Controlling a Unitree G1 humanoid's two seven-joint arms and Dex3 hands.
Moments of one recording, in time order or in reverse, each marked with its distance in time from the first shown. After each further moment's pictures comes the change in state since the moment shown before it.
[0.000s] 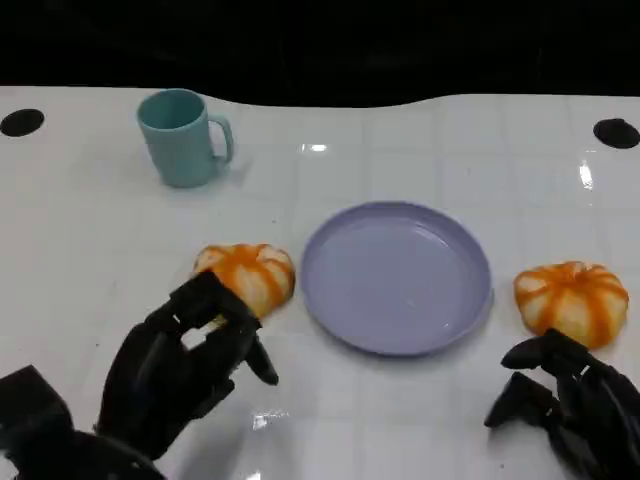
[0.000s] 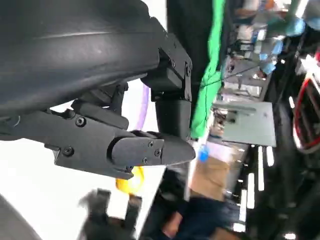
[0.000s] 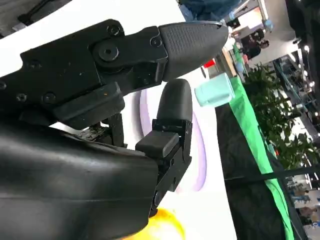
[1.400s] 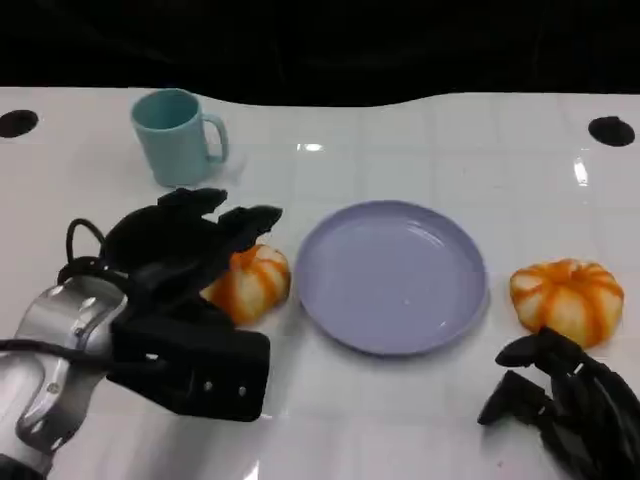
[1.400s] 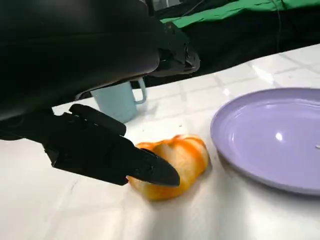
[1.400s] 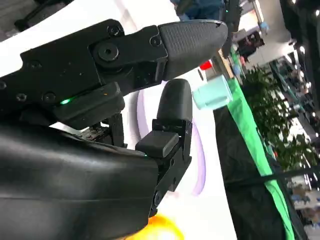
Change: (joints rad) left arm -0.435 0.468 -0.409 0.040 1.146 0.077 0.264; right arm 0.002 0.012 0.000 -0.017 0.007 0.019 0.001
